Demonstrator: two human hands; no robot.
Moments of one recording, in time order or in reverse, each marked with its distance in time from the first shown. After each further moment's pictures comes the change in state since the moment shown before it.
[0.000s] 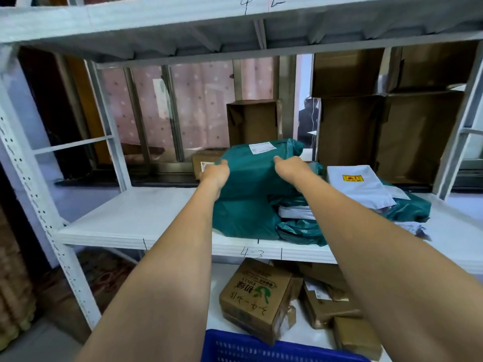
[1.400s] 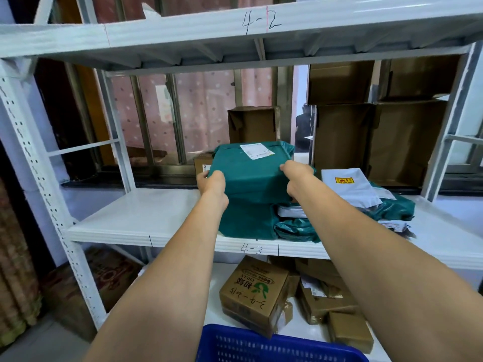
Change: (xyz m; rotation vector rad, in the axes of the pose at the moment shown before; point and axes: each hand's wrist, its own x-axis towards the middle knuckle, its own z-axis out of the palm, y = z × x) left_hand -0.065 0.001 -0.014 -0.781 0.100 -0.134; right_hand -0.049 -0.009 -0.019 0.951 0.038 0.281
